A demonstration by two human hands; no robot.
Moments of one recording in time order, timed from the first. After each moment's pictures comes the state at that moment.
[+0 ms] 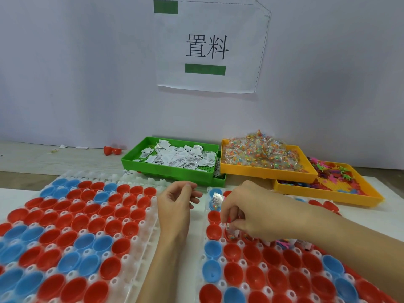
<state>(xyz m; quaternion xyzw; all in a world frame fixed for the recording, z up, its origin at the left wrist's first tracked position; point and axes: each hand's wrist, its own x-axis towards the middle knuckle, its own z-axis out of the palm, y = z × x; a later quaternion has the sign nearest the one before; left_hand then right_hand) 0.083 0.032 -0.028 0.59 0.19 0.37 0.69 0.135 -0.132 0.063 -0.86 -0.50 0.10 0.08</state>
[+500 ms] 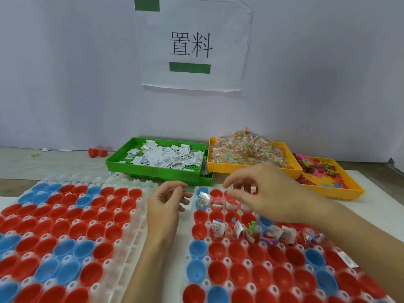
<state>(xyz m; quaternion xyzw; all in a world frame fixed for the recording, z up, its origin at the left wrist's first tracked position) 0.083 0.031 -0.033 0.62 0.16 0.34 0.69 0.152 -0.168 0.075 -0.86 -0.45 0.02 0.25</state>
